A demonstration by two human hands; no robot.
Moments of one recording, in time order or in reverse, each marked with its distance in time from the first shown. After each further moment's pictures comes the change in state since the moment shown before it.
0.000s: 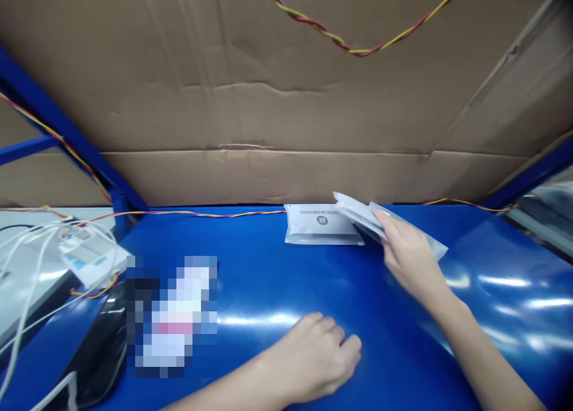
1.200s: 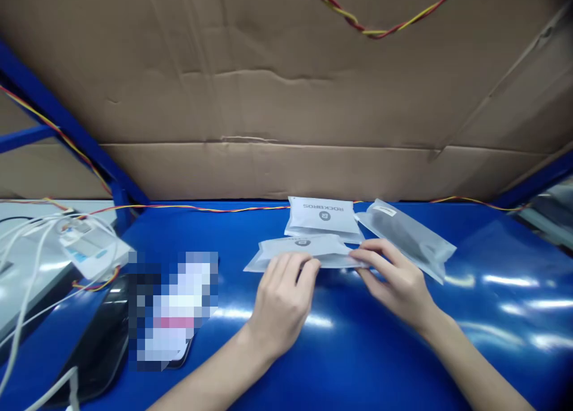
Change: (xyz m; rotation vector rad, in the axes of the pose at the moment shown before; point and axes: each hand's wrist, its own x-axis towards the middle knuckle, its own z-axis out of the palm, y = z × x) left_hand 0.006 -0.042 -0.037 0.044 0.484 -0.426; right_hand -0.016 -0.051 -0.013 0.430 0.113 -0.266
